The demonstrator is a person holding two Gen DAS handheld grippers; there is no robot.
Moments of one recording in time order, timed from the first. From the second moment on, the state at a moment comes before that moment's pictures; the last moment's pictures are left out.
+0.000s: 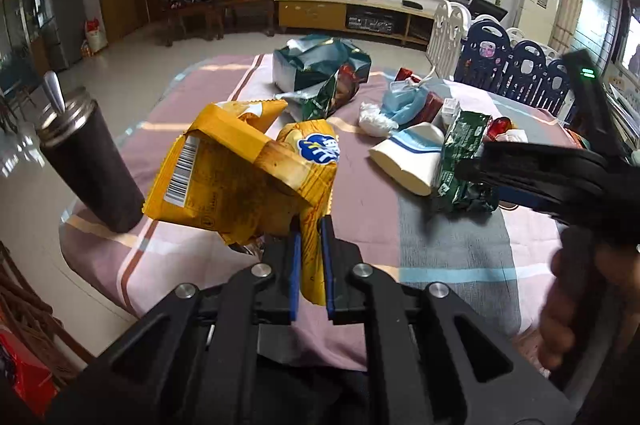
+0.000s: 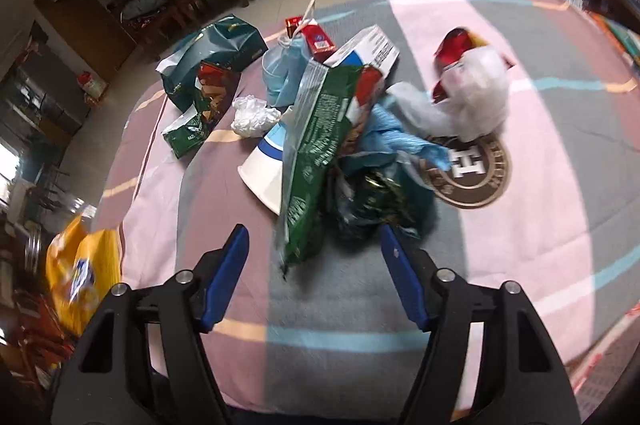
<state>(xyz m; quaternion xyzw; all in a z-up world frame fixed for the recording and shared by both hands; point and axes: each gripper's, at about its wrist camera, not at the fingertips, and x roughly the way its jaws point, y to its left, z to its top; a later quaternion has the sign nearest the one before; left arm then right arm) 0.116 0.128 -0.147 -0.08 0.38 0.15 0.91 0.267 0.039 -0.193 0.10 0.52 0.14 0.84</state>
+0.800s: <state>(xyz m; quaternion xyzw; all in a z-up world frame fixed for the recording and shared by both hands) 0.116 0.124 -0.151 -0.11 0.38 0.13 0.91 0.163 0.011 -0.189 -0.21 0.51 0.22 0.81</state>
